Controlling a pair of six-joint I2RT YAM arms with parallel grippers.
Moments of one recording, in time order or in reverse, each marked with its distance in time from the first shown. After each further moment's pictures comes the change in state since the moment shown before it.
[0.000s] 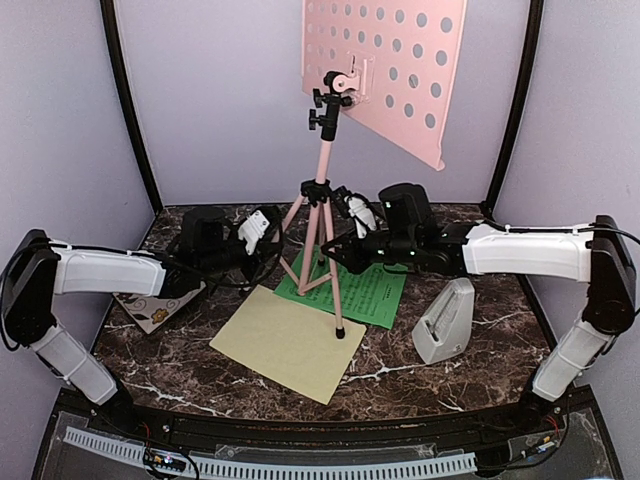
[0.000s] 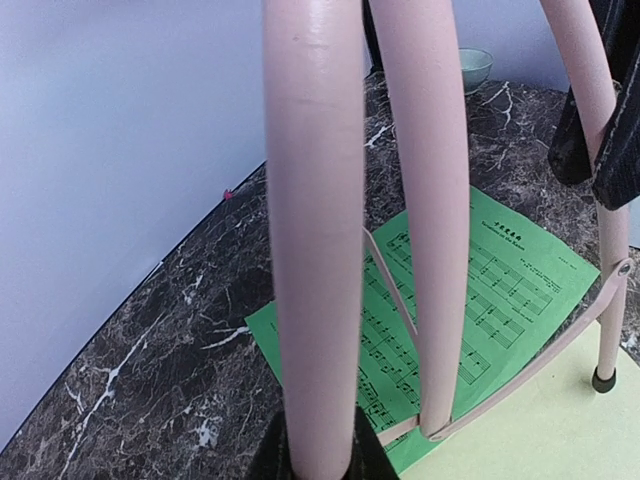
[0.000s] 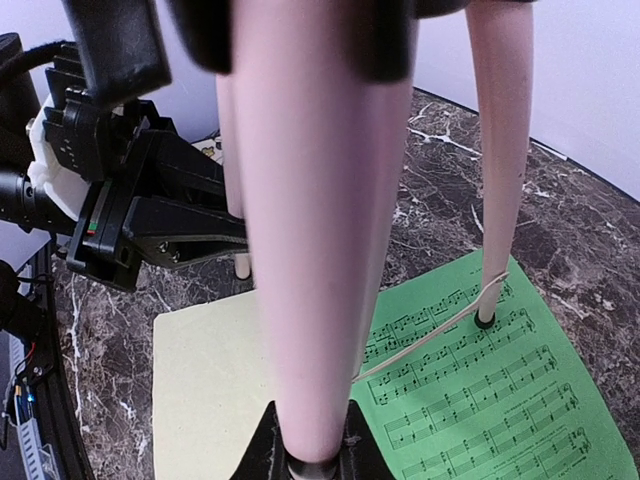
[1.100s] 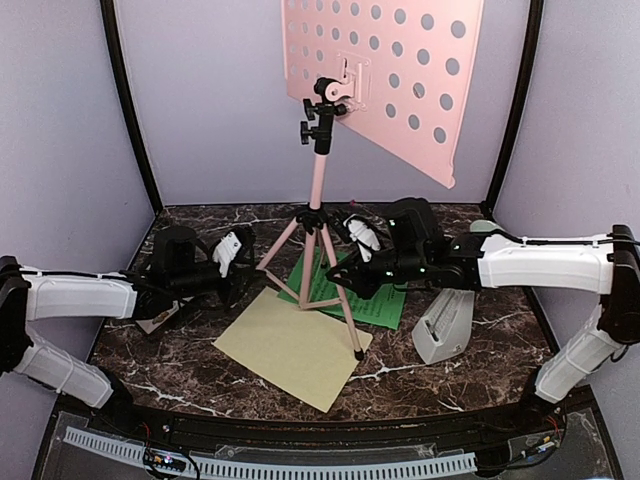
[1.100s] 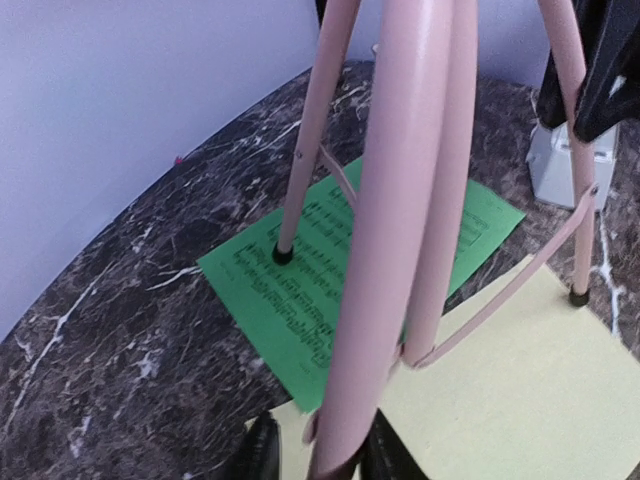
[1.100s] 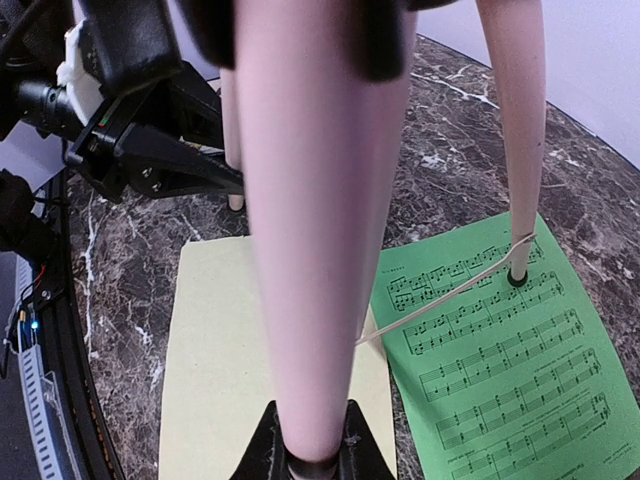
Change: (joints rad) left arm 0.059 -0.204 -0.227 -0.020 0.185 -0.043; right arm 0.072 -0.103 -0.081 -0.126 0.008 -0.079
